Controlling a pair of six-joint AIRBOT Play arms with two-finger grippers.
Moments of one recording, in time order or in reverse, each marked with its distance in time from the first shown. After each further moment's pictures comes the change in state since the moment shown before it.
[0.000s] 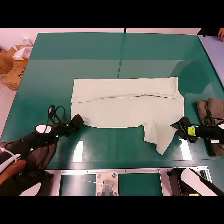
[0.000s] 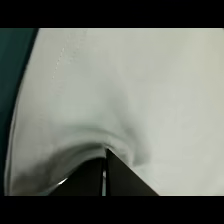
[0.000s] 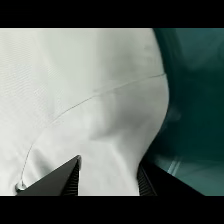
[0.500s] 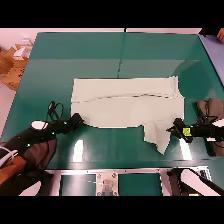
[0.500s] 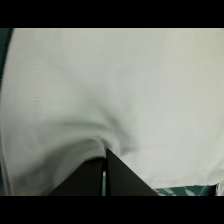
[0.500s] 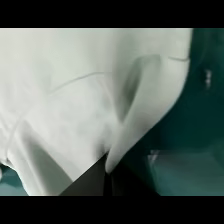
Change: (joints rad) left arm 0.084 -0.003 0.058 0.126 -0.171 0.030; right arm 0.078 -0.028 0.040 -0.014 0.071 -0.024
